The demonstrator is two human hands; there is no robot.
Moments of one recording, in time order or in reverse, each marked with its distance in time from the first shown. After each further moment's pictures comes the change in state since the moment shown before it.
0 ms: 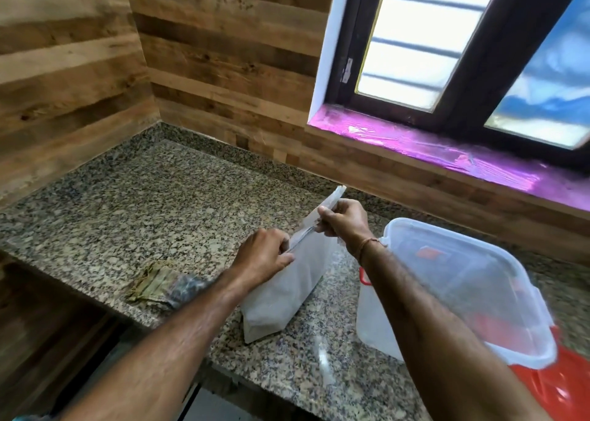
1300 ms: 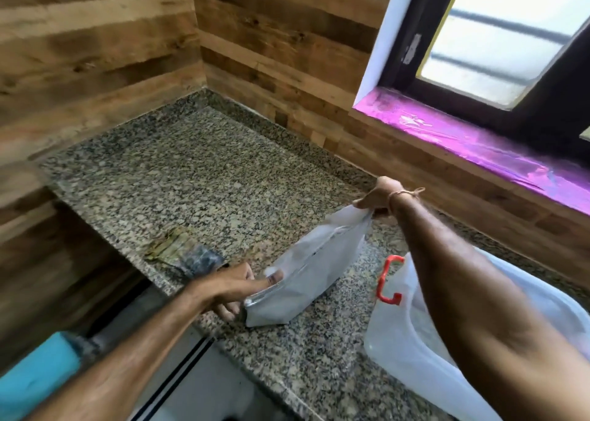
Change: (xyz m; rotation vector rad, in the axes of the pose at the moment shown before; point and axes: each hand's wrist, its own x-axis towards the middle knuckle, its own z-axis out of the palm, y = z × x) left_hand -0.040 -0.040 0.016 -0.507 -0.600 -0.659; right_hand 0.117 -0.023 -0.029 -0.987 -0.218 0.139
